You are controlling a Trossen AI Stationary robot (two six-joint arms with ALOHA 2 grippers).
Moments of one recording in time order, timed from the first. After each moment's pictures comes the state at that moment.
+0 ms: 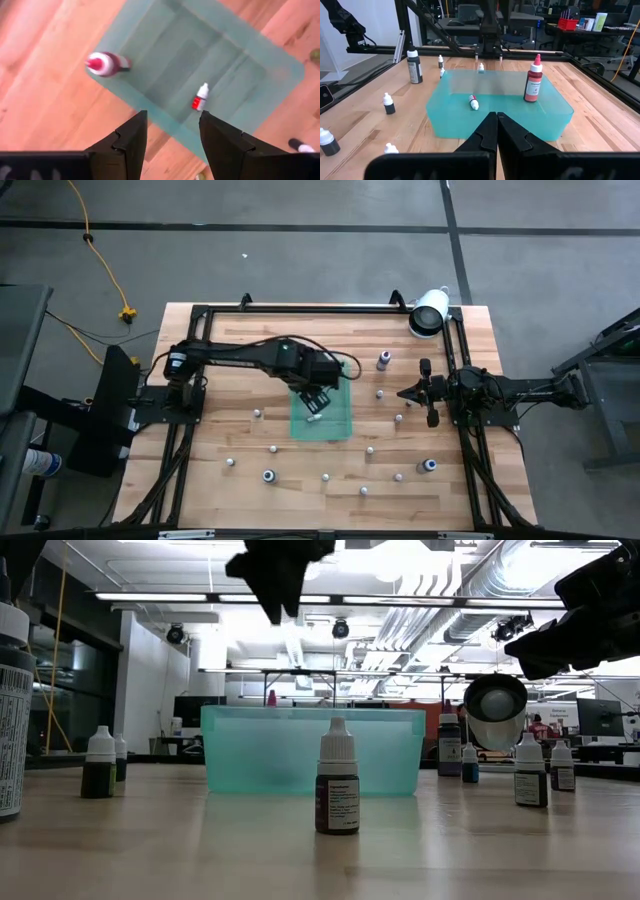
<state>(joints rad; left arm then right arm) -0.07 1.92 2.02 -1.47 -0.23 -0.70 -0.02 0.16 0.01 0.04 -0.06 -0.03</state>
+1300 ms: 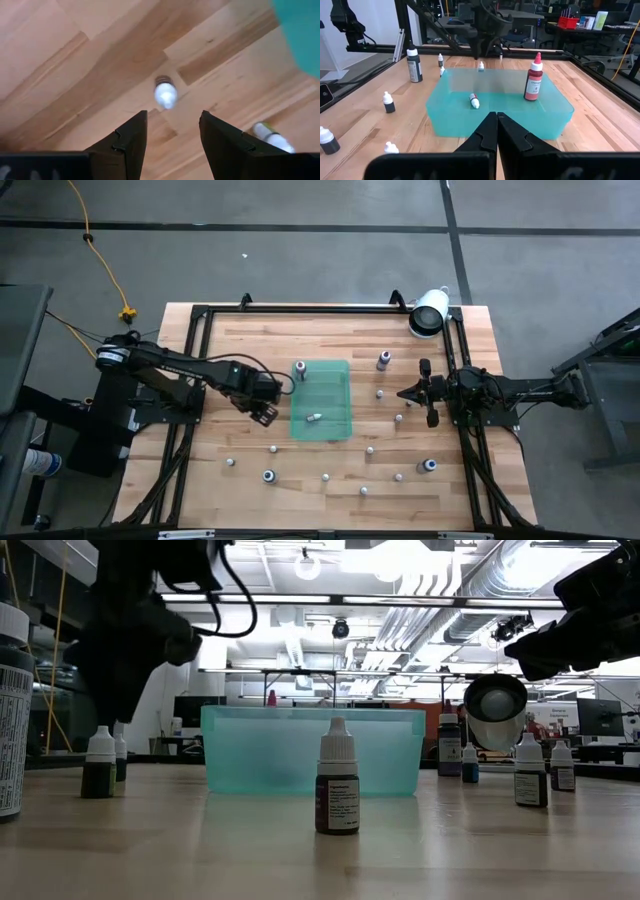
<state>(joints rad) -0.10 1.41 0.91 -0.96 0.03 -1.04 -0.02 0.17 0.01 0.04 -0.06 -0.03</state>
